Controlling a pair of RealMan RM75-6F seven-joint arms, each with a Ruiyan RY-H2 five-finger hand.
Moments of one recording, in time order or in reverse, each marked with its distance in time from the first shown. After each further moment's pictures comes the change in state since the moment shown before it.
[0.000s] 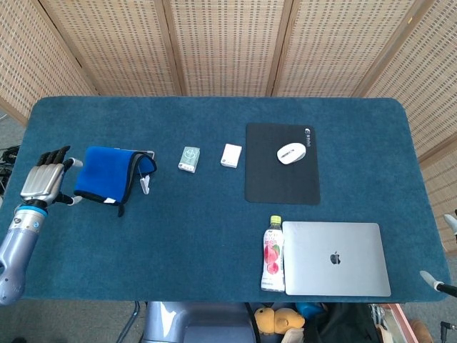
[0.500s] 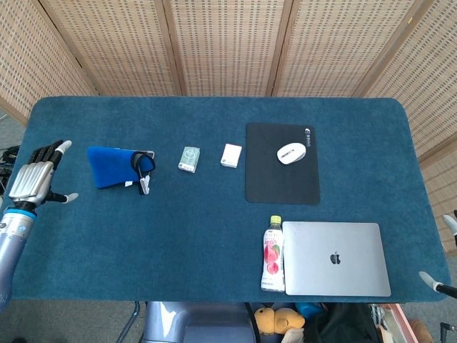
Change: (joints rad) left arm 0.093 0.048 -0.029 0.004 0.209 0.074 -0.228; right arm -0.002 0.000 -0.004 -0.001 -0.014 0.010 -0.001
